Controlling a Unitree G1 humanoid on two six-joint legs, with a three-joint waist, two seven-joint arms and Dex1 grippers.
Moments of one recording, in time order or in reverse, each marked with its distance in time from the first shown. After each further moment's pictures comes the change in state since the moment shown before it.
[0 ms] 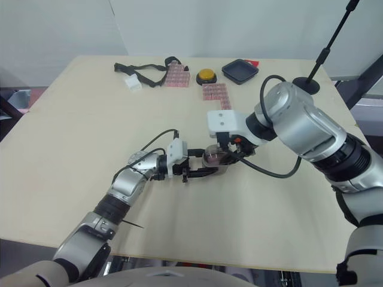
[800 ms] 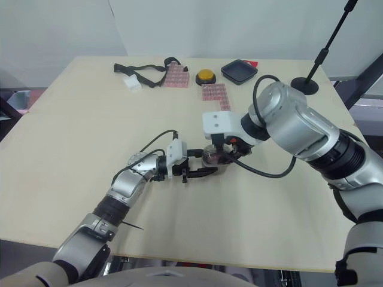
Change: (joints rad) left arm 0.012 0.000 0.000 -0.008 0.000 0.001 0.016; right arm -0.037 0.015 0.058 -0.018 -0.032 0.030 -0.029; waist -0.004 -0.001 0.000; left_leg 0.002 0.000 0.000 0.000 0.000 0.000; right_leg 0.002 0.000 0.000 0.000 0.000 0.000
